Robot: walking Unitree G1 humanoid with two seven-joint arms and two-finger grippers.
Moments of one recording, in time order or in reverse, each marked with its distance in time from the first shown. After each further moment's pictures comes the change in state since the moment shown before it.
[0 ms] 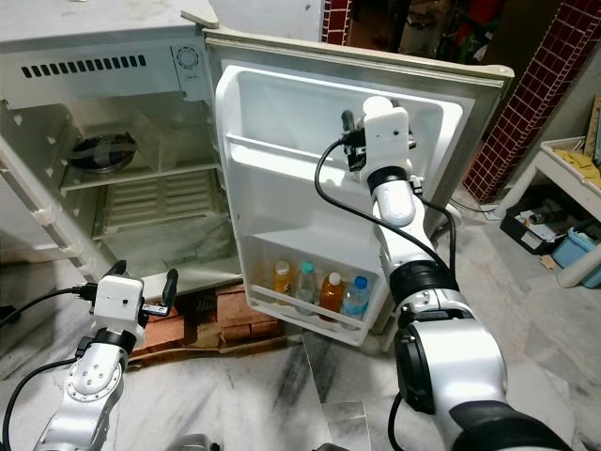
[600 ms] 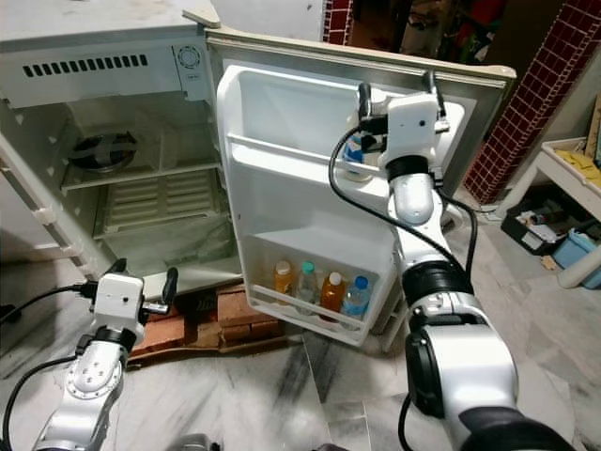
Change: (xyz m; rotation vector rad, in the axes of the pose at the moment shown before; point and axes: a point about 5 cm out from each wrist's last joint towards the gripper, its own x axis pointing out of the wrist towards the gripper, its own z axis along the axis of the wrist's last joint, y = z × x) left arm 0.002 0.001 0.000 0.008 0.008 -0.001; right arm -0.016 -0.022 0.014 -0.026 -0.185 -0.080
